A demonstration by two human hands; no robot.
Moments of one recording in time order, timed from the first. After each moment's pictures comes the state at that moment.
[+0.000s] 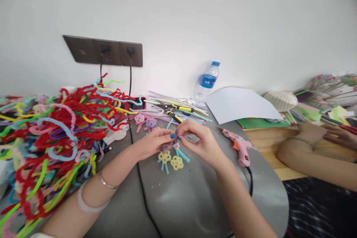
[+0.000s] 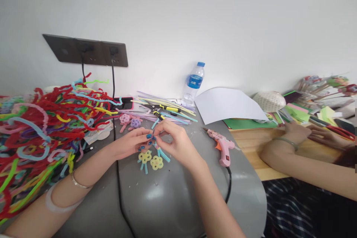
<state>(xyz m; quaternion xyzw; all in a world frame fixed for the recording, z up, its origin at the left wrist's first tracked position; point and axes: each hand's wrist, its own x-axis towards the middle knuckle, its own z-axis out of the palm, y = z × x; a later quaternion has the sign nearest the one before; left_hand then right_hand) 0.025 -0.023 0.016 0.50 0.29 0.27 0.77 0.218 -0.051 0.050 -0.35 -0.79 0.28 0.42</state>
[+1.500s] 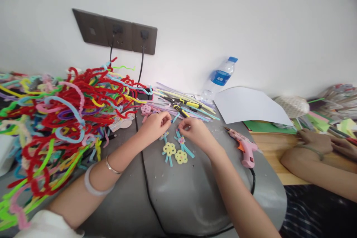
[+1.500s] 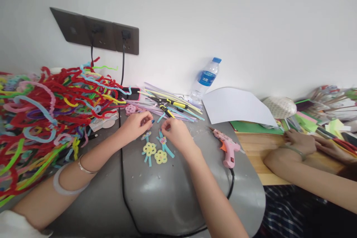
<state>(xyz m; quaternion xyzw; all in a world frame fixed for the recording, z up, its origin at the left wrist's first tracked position) 0.013 -0.003 -0.001 0.76 0.46 0.33 0.31 0.206 -0.015 0.012 -0.58 -0.75 0.25 0.19</state>
